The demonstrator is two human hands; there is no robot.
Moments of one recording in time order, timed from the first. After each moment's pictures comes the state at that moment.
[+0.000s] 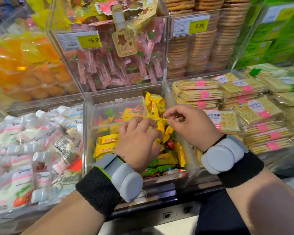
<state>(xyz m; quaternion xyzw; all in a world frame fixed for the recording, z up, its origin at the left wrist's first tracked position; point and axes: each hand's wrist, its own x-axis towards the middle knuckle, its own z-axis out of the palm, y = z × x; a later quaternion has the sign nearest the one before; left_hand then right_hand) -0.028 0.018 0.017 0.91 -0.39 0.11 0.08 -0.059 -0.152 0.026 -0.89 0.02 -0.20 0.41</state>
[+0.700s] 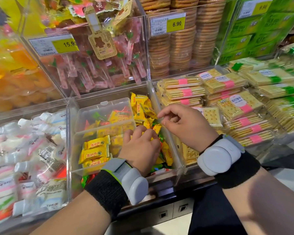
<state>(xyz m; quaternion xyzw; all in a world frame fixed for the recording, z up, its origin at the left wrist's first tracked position) -0.039 -0.027 -0.010 0.90 -0.42 0.09 0.01 -0.083 -0.178 0.028 -0.88 0.03 -0.19 0.43</state>
